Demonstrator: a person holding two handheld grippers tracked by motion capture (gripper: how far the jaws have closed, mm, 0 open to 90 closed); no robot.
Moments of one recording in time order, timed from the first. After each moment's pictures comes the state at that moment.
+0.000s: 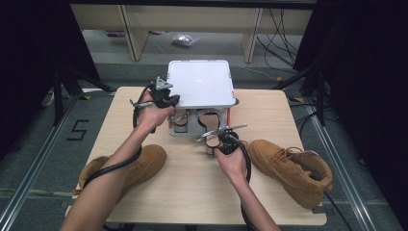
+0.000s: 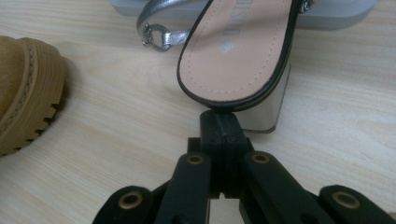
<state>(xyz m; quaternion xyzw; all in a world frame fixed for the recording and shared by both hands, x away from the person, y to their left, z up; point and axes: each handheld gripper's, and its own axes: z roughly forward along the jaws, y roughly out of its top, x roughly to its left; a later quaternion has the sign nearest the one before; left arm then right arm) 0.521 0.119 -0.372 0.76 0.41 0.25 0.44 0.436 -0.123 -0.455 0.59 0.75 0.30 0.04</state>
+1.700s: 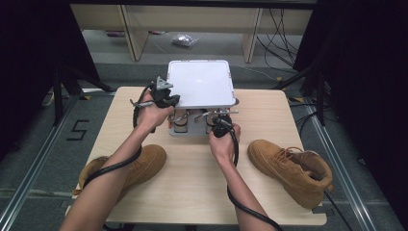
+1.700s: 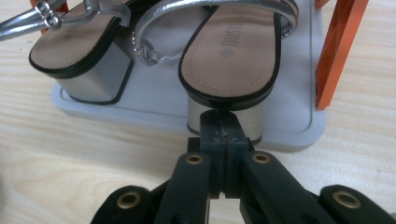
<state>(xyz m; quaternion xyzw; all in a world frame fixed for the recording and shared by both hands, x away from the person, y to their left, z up) 0.521 0.119 -0.372 0.76 0.41 0.25 0.43 0.496 -0.104 -0.462 0.59 0.72 0.32 0.18</state>
